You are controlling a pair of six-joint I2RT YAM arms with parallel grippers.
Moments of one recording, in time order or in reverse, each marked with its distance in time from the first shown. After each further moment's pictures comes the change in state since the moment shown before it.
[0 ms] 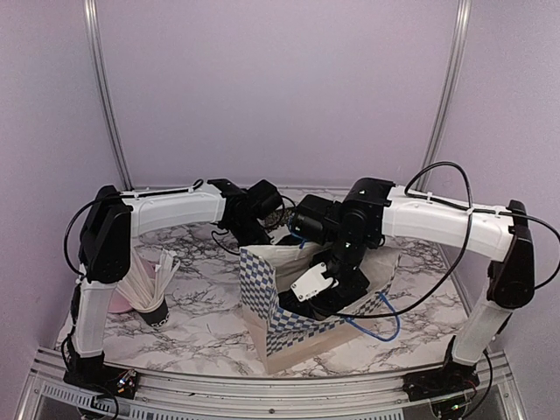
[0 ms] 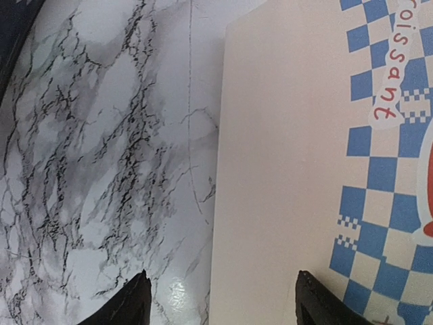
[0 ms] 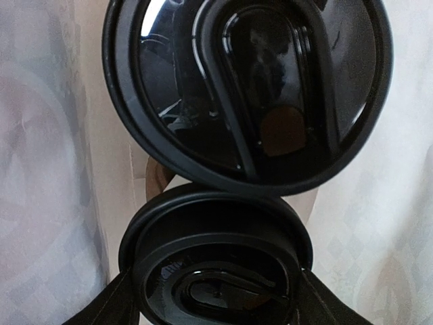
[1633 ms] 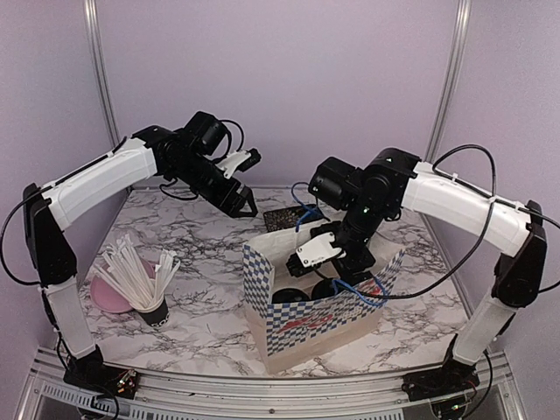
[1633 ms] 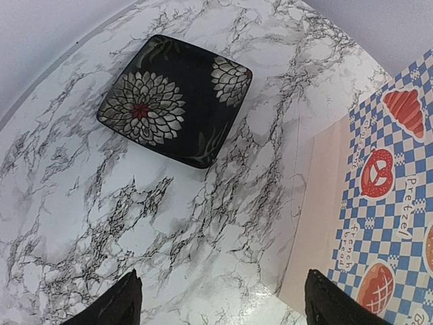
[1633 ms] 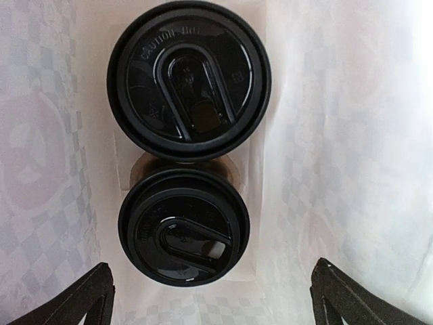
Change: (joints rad) left arm 0.165 -0.326 0.019 -0.021 -0.252 -0.014; right arm -0.096 -0.026 0.130 -0.039 -0.140 -0.018
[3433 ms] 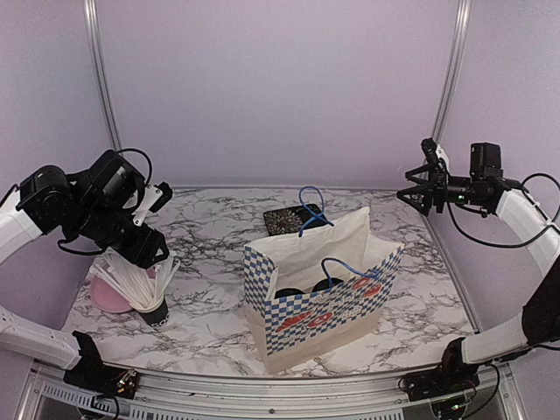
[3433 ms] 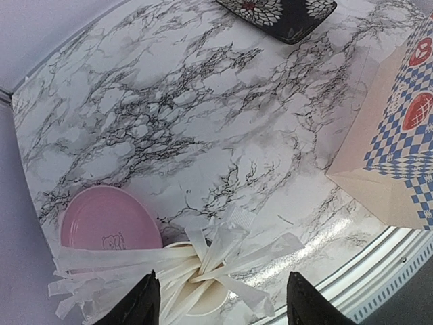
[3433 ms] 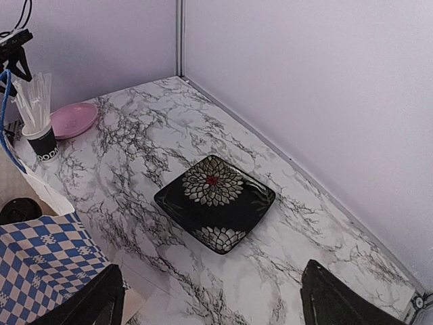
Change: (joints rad) left arm -0.166 -0.709 -0.524 -0.270 -0.468 -0.290; right arm -1.036 -0.417 -0.504 0.851 -0.915 0.442
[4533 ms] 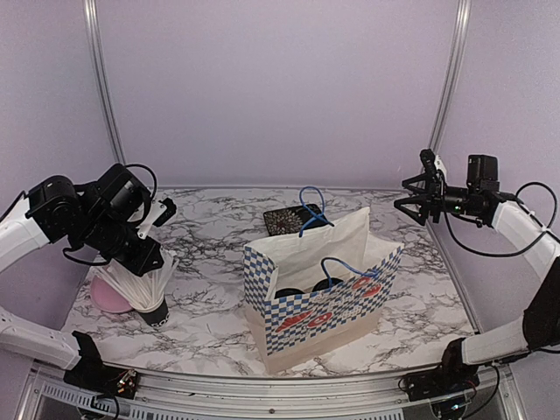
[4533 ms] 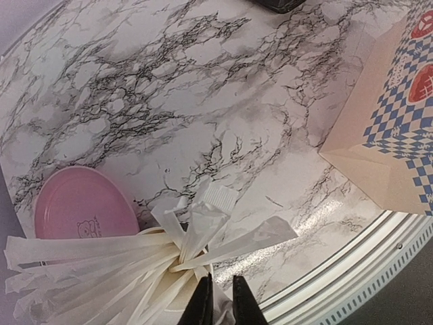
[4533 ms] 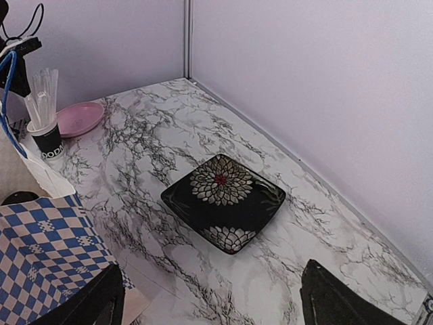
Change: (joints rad) left arm 0.000 -0.017 -0.104 0.019 0.069 -0.036; right arm 0.000 -0.027 -0.128 0.145 -0.043 0.031
